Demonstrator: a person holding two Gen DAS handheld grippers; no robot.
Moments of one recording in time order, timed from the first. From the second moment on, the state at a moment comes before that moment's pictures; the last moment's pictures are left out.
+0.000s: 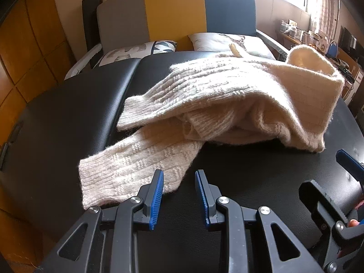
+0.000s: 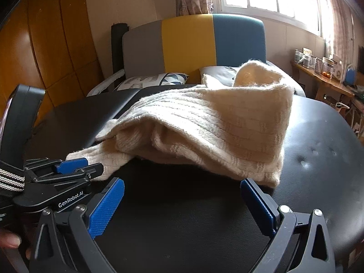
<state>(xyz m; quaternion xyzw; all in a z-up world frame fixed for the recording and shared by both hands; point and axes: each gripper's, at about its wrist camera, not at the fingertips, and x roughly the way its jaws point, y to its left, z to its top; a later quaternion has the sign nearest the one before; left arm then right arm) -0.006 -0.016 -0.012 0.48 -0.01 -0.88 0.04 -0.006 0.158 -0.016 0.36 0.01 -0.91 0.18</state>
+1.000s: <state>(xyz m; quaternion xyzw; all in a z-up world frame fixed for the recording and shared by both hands) -0.011 -0.019 -0.019 0.49 -0.01 -0.87 0.04 -0.010 0.155 -0.018 0.37 0.00 -0.91 0.18</state>
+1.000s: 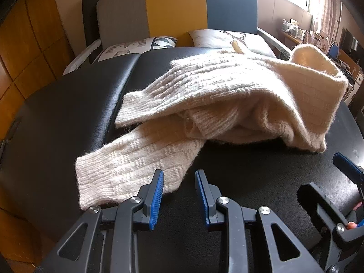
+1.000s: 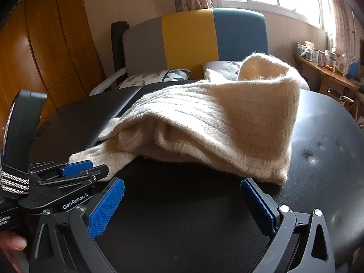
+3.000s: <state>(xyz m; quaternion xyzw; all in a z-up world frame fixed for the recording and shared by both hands) -0.046 -0.087 -0.054 0.49 0.01 -0.86 0.09 -0.081 0.041 -0.022 0.32 0.27 -0.89 0.19</state>
